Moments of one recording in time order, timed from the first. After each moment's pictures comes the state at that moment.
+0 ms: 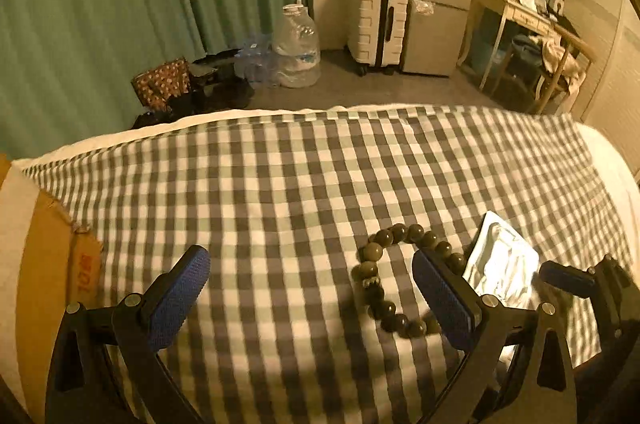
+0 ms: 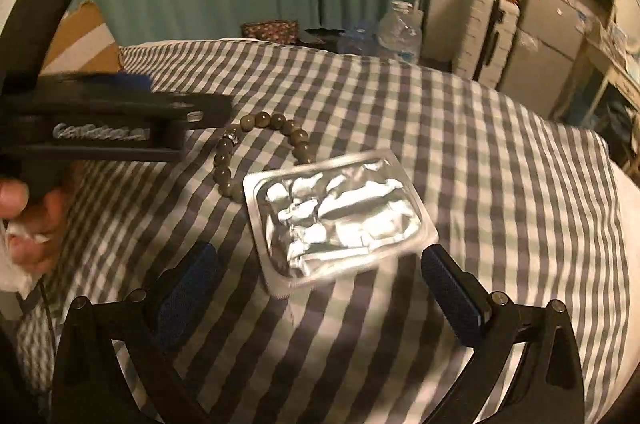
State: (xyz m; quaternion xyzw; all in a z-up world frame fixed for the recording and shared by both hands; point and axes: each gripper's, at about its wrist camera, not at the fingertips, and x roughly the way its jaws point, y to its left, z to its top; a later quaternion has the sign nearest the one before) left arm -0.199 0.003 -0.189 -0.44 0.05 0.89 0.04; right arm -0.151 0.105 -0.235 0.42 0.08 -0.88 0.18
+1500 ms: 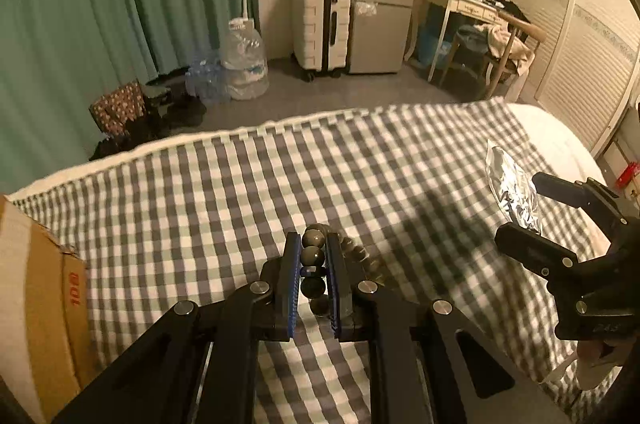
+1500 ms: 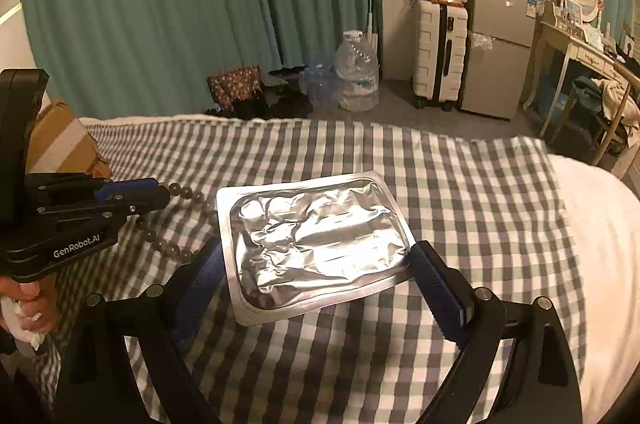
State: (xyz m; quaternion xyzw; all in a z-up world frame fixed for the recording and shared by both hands) left arm -0.177 0.028 -0.154 -0.42 0.06 0.90 0.13; right arm -0.155 0.174 -0.178 0.38 0.00 -0.92 0.13
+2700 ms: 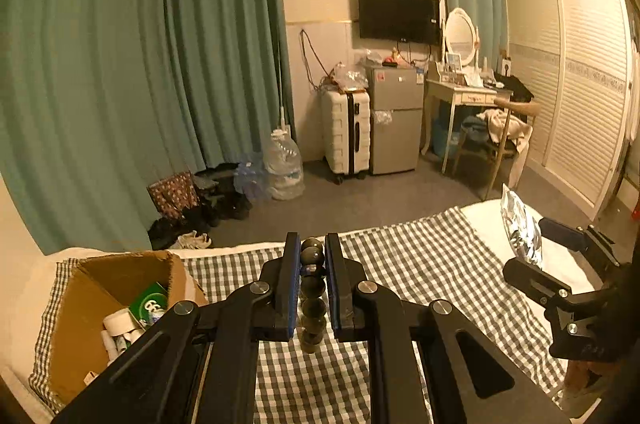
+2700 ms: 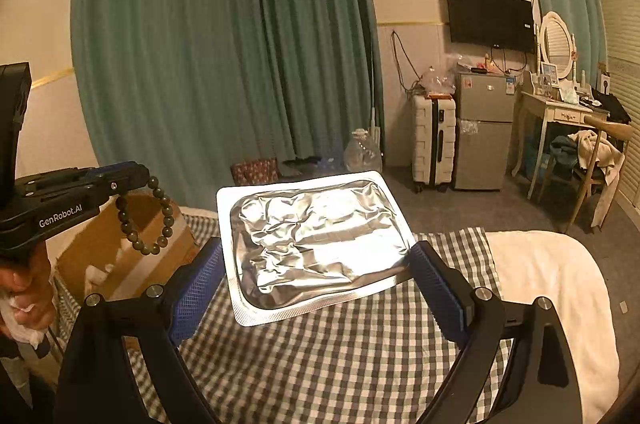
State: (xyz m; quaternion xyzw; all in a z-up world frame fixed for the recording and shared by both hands) left arm -0.030 -0.003 0.041 -0.25 0.06 0.96 0.08; right arm -0.022 0.176 -0.020 0.23 -0.03 -0.96 0.14
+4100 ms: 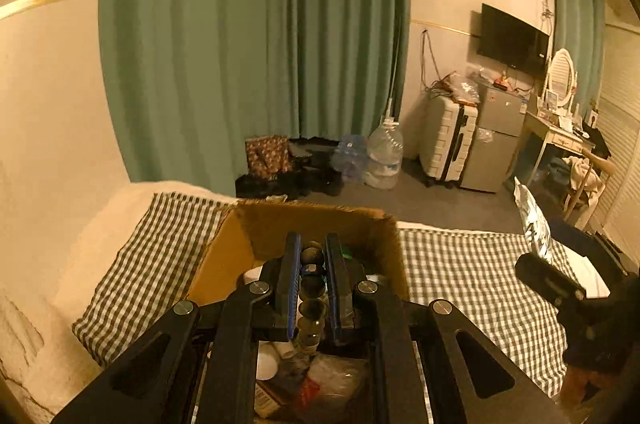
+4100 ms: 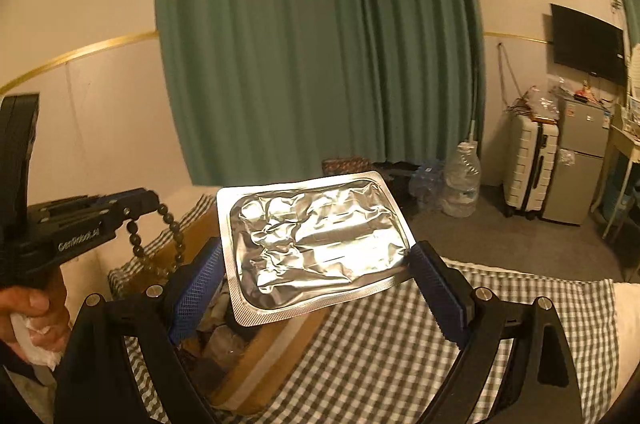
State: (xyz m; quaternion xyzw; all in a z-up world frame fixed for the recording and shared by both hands) left arm -0.009 -0.241 0.012 -0.28 -0.04 0.96 -0.08; right arm -0.052 -0.066 -0.016 0.22 0.01 -0.93 0.28
